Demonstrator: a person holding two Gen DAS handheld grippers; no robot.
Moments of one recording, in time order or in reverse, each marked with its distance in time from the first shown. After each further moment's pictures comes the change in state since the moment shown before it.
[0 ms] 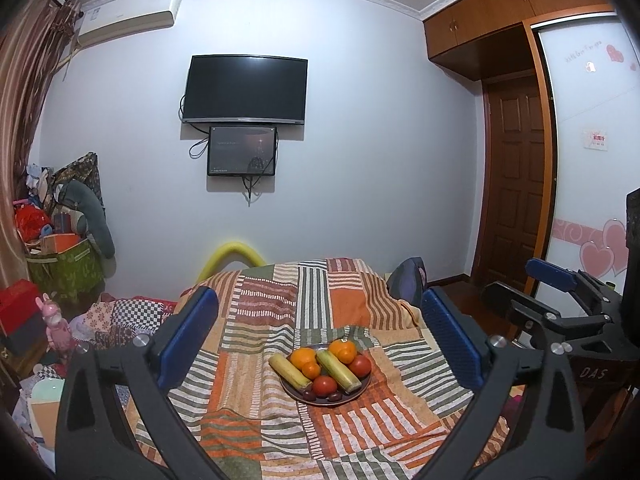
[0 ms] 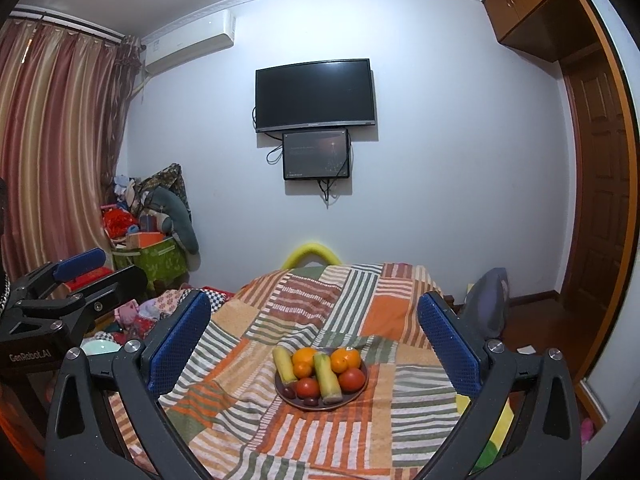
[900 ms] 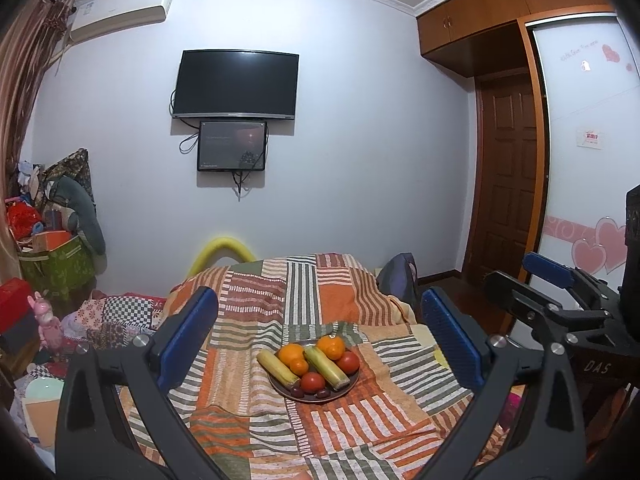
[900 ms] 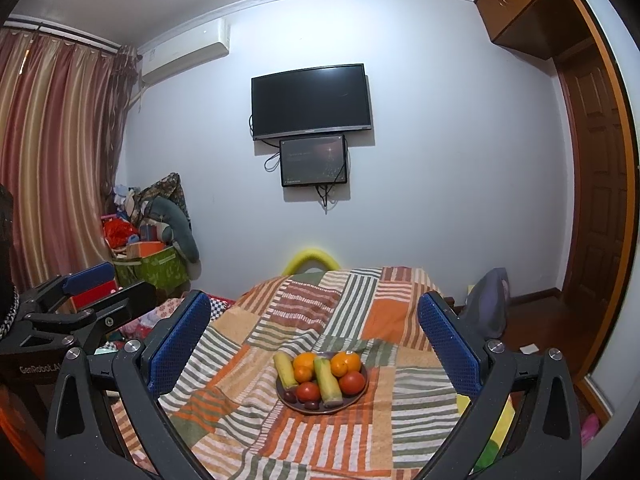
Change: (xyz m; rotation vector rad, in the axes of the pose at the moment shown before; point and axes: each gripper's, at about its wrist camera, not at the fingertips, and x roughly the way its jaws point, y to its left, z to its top) left arm 0.002 -0.008 0.003 -0.001 0.018 -0.032; right arm -0.009 -0.008 0.005 0.025 -0.021 -0.004
